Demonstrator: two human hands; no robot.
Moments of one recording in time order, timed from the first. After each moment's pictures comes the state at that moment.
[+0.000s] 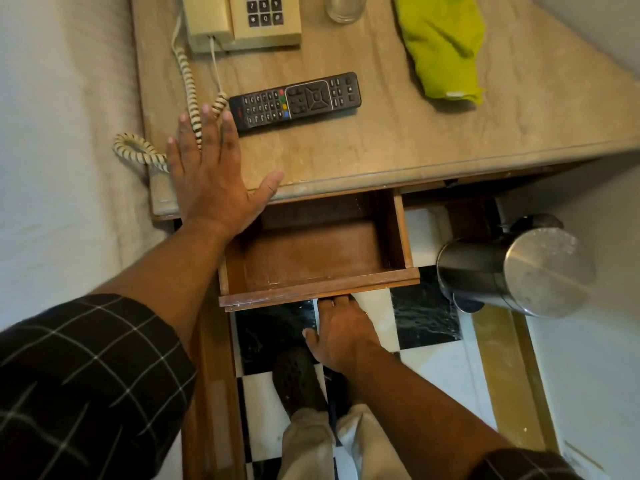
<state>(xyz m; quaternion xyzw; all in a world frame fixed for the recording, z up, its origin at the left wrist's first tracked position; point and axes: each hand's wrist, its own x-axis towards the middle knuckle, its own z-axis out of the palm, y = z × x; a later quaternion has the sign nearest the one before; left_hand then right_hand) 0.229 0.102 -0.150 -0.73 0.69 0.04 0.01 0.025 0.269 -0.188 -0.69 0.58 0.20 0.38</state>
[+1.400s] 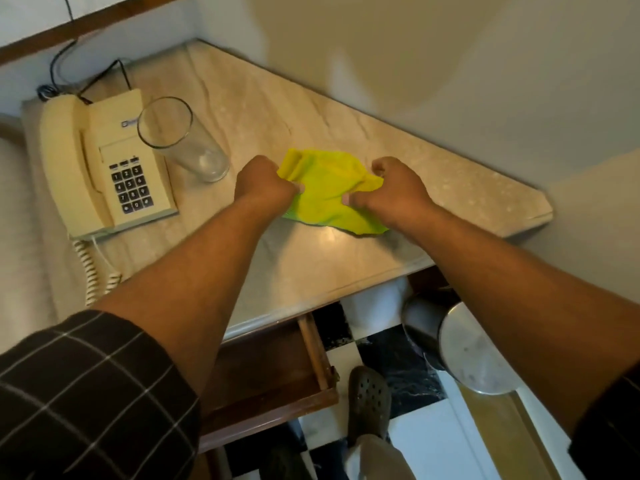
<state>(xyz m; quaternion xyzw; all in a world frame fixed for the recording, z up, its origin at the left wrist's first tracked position) -0.016 -0.115 -0.089 -0.75 0.56 0.35 -0.05 -0.206 -0.065 -0.084 -0.48 0.75 -0.14 0.43</state>
